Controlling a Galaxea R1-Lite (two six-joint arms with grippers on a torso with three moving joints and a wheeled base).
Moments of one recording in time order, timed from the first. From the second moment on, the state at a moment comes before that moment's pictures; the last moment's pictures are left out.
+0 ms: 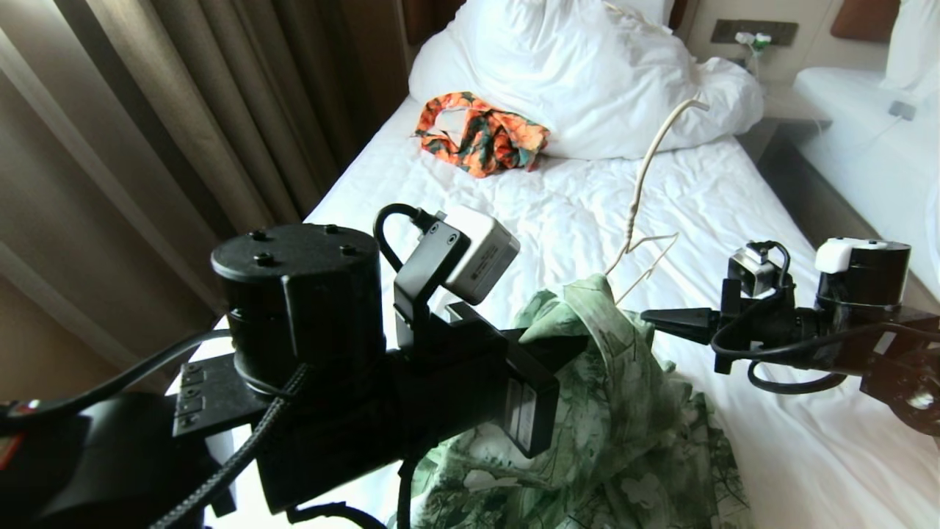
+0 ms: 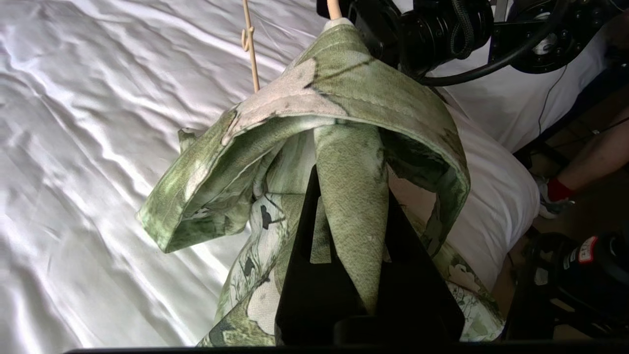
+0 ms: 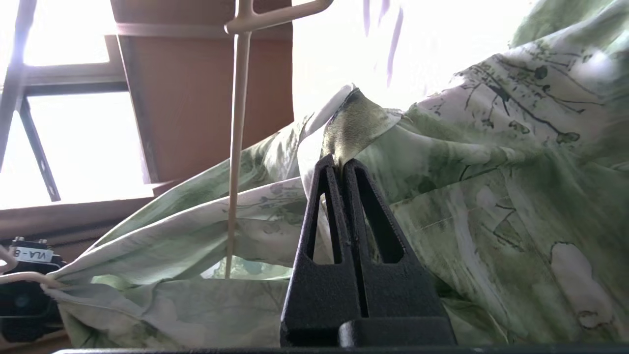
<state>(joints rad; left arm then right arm) -0.99 1.60 -0.83 -0.64 -0.01 -0.02 0.13 1.80 -0.78 -0.78 0.88 0.99</state>
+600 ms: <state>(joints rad) -1.00 1.59 -0.84 -0.59 0.11 -0.10 0.04 1.80 -0.81 -0.76 0.88 0.99</state>
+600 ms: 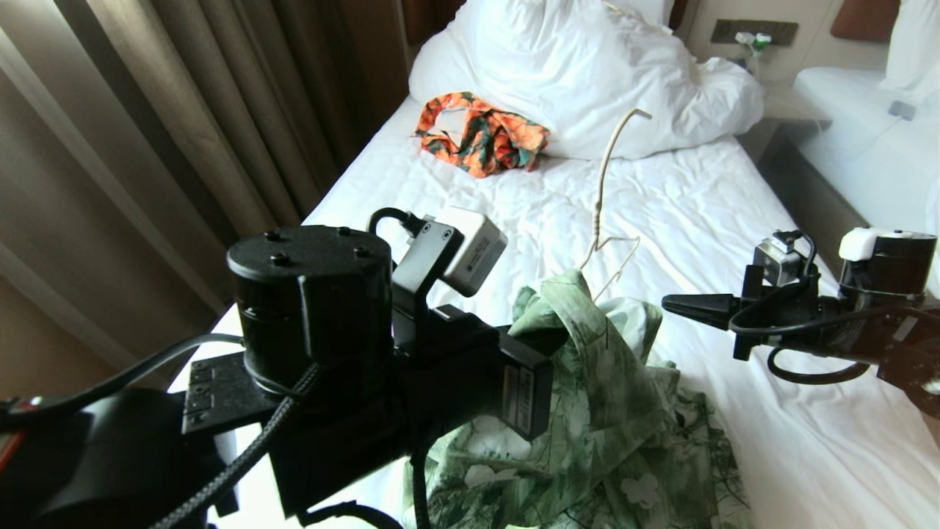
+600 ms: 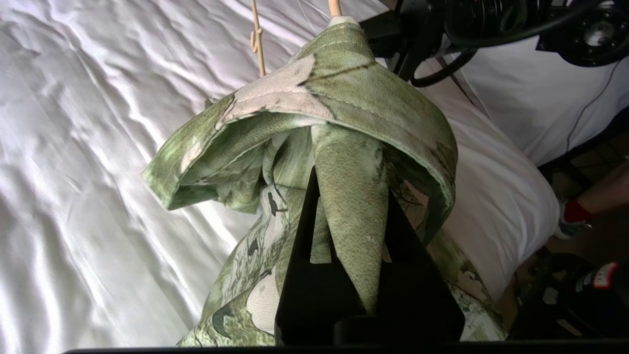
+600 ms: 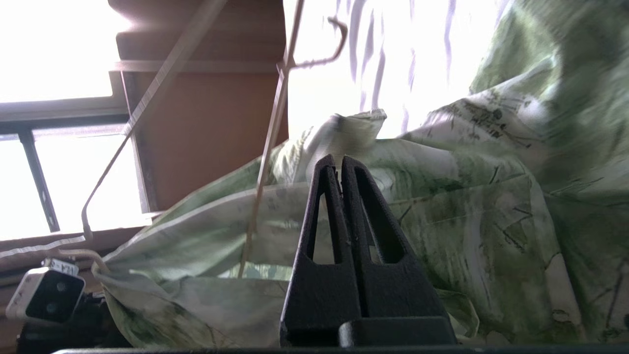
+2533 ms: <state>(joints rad) -1.17 1.75 -0.57 -0.68 0.00 -0.32 0.36 2.17 -1.98 0.72 0.45 0.32</state>
